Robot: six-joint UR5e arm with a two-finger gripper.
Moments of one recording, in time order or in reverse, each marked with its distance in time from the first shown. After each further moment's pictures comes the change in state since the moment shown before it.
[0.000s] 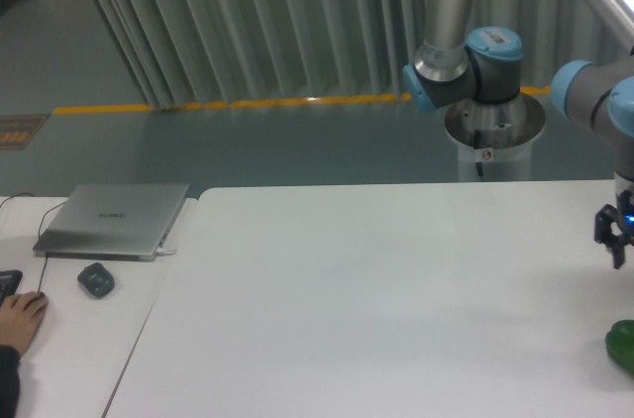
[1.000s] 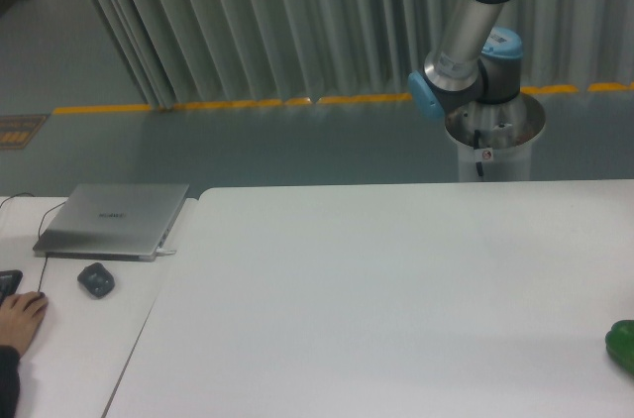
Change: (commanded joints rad) arm 0.187 -0.181 0.198 0.285 0.133 0.002
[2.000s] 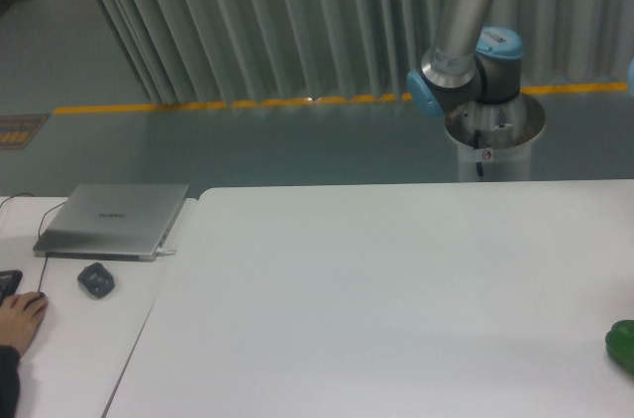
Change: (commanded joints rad) arm 0.009 0.014 0.011 -0.011 0.000 0.002
